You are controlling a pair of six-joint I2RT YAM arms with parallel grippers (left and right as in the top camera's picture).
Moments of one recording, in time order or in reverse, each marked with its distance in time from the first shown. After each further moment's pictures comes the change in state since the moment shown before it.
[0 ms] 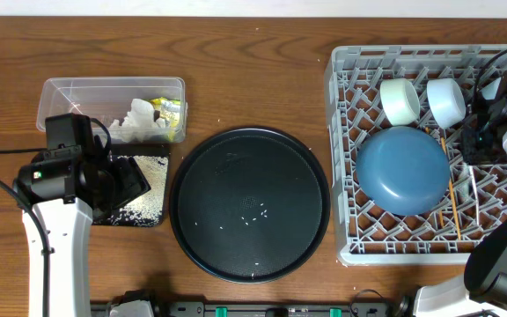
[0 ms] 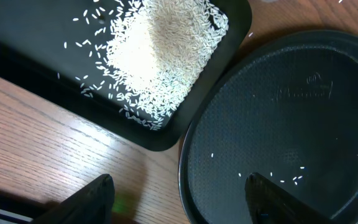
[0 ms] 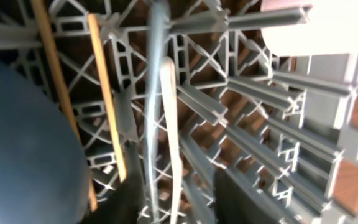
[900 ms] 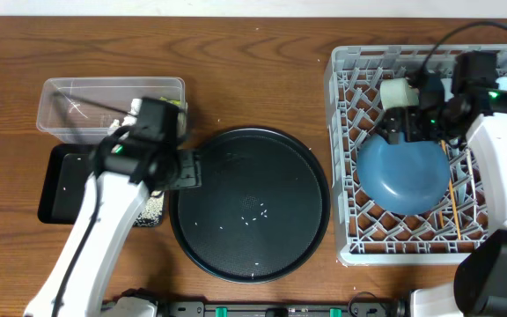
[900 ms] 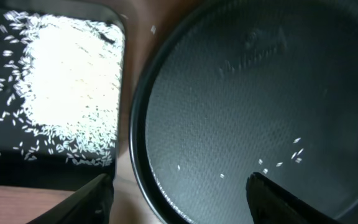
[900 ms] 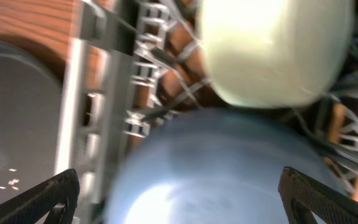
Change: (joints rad) left arm -0.441 0.145 0.037 0.122 -0.124 0.025; right arm 0.243 -0.067 0.016 0.018 -0.565 0.135
